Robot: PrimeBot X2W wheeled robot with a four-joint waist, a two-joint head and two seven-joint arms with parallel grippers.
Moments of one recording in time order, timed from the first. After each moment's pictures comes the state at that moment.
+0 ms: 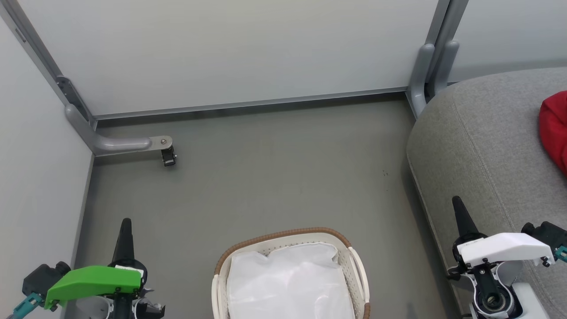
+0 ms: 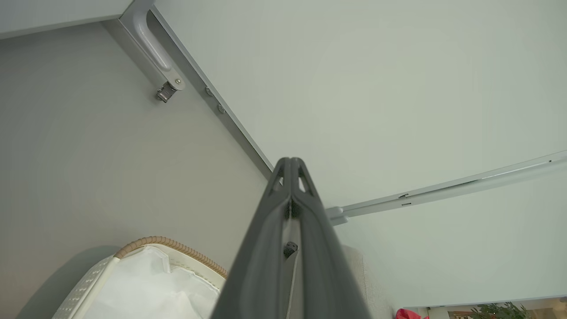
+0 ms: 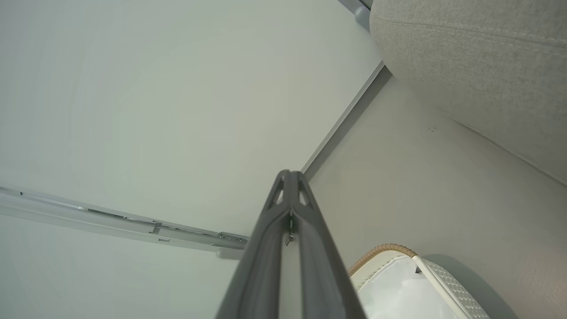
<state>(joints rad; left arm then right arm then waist) -0.09 0.05 0.06 0.31 -1.15 -0.13 -0.02 -0.15 -0.04 -0.06 0.32 1.10 0.13 -0.02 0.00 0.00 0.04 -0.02</state>
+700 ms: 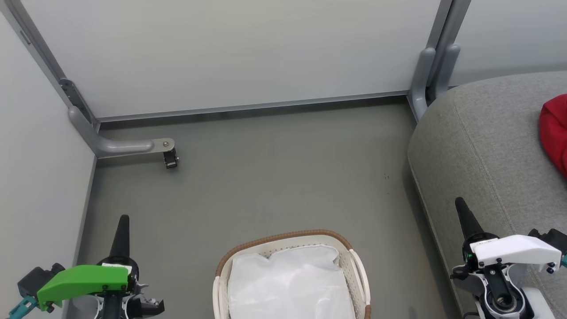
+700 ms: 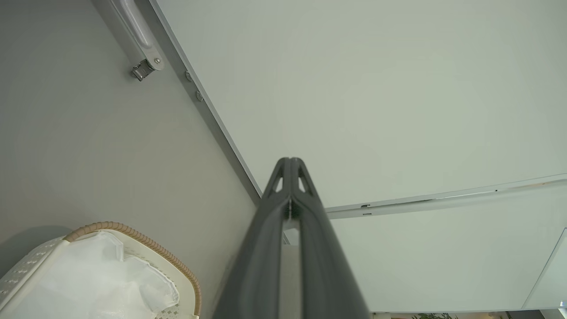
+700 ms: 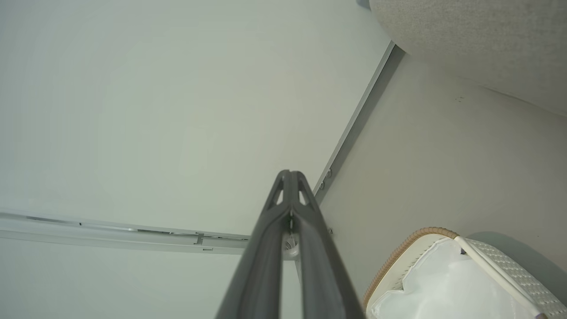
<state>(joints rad) -0.10 0.05 0.08 0.29 -1.33 -0.13 0.03 -0.14 -0.05 -0.08 0.29 1.30 0.13 0.03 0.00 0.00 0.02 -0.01</state>
